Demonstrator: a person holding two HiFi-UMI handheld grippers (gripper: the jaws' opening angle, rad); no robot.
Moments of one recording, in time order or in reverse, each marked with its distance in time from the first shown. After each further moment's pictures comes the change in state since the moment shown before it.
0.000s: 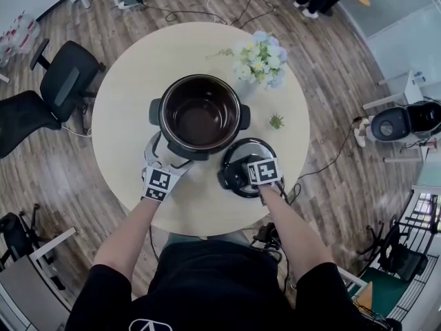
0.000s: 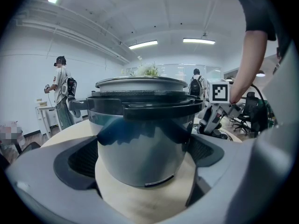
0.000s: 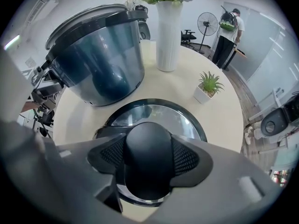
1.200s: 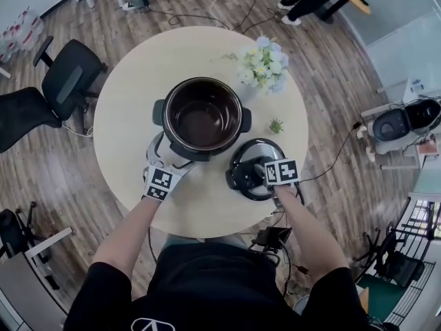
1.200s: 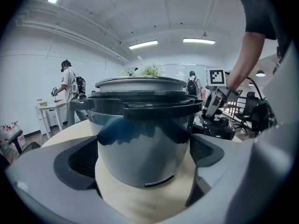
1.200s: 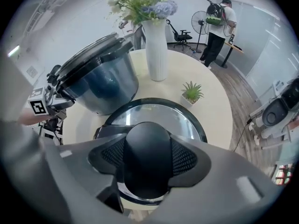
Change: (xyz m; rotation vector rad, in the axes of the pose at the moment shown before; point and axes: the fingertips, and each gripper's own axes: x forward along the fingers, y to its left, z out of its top) left arm -0.001 -0.002 -0.001 -0.003 0.001 0.001; right arm -0.054 -0.028 0.008 0.045 -0.017 0.036
